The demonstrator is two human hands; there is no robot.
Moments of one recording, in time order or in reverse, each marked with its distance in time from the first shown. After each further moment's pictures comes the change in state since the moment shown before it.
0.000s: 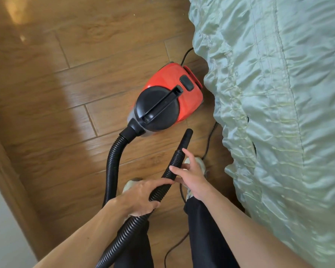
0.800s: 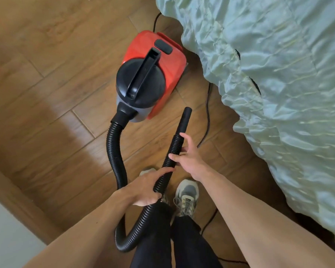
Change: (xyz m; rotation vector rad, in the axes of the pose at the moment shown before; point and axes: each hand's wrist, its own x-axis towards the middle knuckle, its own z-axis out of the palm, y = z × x) left_hand 0.003 -0.047 0.018 0.162 -0.196 0.002; right_hand 0.025 0.079 0.038 0.070 0.181 -0.080
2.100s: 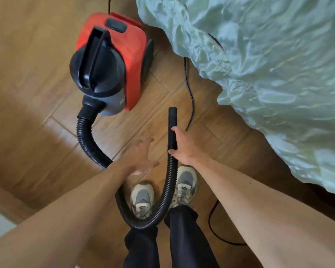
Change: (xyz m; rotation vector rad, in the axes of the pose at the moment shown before) left_hand 0.062 0.040 0.007 0.289 0.207 -0.215; right_hand 0.007 0.047 -0.050 -0.656 0.019 -0.286
